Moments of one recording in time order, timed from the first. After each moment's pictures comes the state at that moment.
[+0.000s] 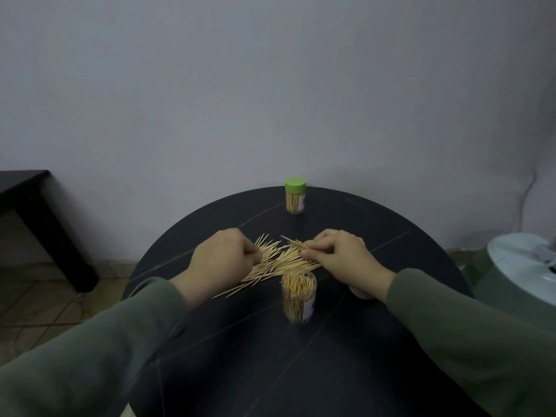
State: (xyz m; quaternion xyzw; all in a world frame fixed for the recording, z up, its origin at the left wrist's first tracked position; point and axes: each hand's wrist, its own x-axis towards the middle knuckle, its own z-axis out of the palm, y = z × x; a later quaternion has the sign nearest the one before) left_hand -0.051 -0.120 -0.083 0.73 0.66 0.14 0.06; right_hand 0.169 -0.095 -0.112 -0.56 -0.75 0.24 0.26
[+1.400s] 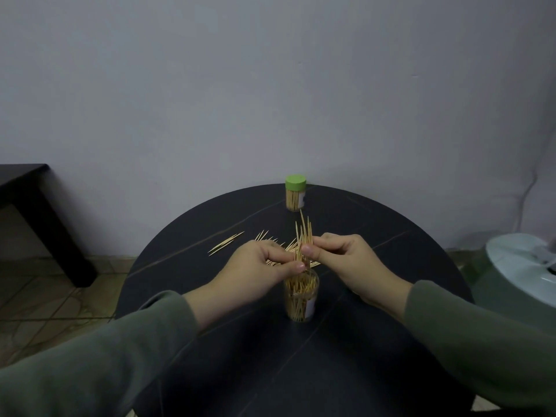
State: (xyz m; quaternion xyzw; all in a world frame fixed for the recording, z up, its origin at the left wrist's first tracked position) left_hand -0.020 -0.152 -0.080 0.70 0.53 0.31 0.38; right_hand 0.168 -0.131 -0.098 -0.40 -0.65 0.49 0.42
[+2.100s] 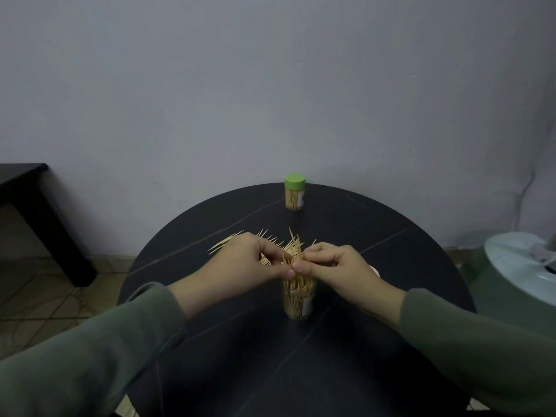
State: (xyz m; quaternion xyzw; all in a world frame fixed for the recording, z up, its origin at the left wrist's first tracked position) left_hand -0.037 -0.141 -0.077 0.78 0.52 0.23 0.25; right_hand 0.163 -0.135 -0.113 -0.43 -0.66 0.48 0.38
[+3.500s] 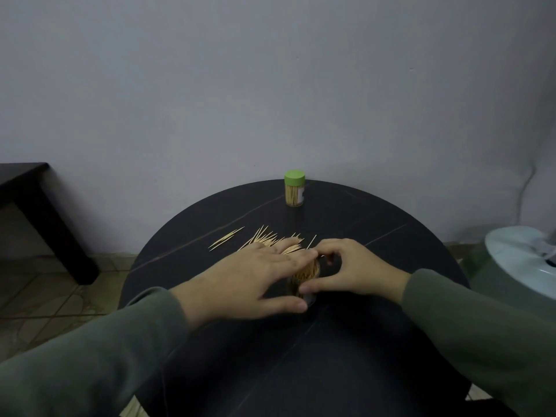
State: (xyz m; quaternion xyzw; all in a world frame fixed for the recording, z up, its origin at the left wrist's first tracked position) left_hand -0.040 -0.157 -0.080 0.93 0.36 0.02 0.04; right_hand 0.186 -0.120 -0.107 -0.45 -0.82 0.30 0.19
